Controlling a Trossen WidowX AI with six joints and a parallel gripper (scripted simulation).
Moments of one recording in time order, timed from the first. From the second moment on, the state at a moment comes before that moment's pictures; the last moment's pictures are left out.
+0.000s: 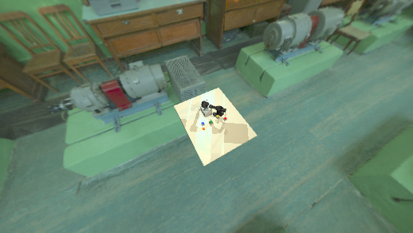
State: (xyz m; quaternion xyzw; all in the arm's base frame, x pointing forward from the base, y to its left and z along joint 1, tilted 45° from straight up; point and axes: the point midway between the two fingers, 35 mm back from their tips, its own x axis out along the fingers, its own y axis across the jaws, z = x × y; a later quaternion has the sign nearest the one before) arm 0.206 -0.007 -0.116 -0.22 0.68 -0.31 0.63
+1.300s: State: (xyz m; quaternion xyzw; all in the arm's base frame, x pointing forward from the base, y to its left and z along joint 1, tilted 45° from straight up) arm 0.204 -0.031 -0.141 -0.22 0.67 -0.31 0.63
